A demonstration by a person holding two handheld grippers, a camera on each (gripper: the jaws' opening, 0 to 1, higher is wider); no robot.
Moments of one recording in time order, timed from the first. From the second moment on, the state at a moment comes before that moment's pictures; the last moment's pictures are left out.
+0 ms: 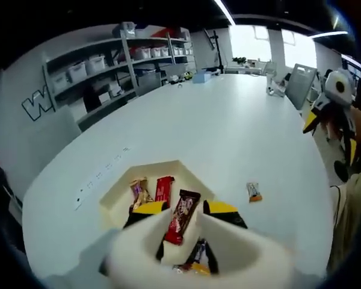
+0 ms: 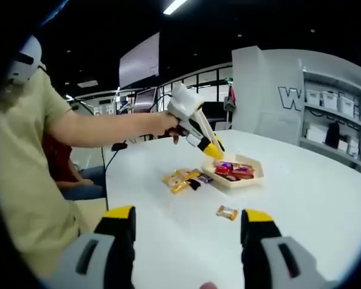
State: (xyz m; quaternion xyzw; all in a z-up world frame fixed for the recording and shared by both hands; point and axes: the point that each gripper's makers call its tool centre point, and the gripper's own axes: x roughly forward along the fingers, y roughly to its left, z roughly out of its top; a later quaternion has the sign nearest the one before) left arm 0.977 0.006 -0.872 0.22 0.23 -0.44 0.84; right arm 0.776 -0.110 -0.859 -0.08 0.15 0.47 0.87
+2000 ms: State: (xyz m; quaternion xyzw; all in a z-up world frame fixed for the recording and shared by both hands) left arm 0.893 -0.093 -0.914 0.19 0.21 -0.50 0.82; right arm 0.774 -0.112 -0.858 -0.08 0.15 0.46 0.87
